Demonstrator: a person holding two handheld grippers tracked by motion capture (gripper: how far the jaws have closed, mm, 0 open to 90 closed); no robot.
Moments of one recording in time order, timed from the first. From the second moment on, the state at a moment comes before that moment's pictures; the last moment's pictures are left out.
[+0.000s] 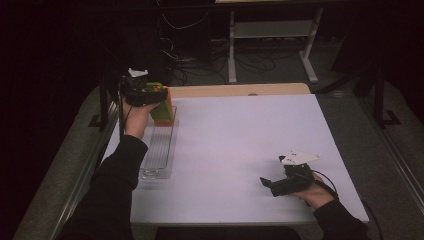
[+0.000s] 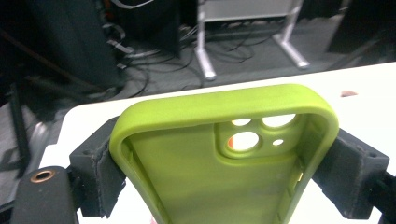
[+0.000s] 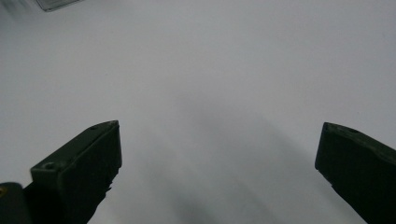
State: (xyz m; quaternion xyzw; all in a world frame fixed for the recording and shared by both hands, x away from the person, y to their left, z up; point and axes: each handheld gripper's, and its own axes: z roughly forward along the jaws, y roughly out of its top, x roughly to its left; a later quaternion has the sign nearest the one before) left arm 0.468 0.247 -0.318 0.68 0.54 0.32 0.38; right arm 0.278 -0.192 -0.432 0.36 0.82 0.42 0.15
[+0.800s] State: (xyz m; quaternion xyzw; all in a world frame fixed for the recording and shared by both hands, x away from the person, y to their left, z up) left arm 0.486 0.247 -0.369 0.67 0.57 0.32 0.35; right arm 0.279 -0.194 -0.430 0.36 0.82 0.43 0.16
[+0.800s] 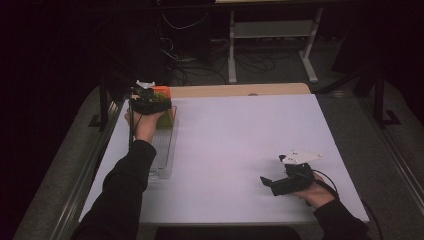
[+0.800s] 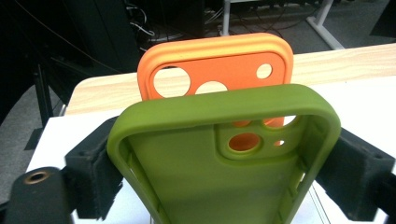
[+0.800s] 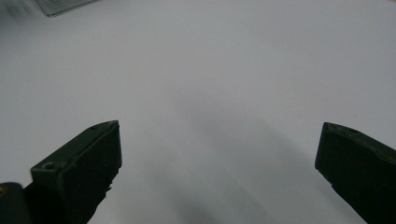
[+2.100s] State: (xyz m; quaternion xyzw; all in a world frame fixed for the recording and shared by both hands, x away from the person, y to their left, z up) left arm 0.390 0.249 -0.325 0.79 0.38 0.17 0.45; right arm 0.279 -0.194 -0.428 0.36 0.81 0.43 0.15
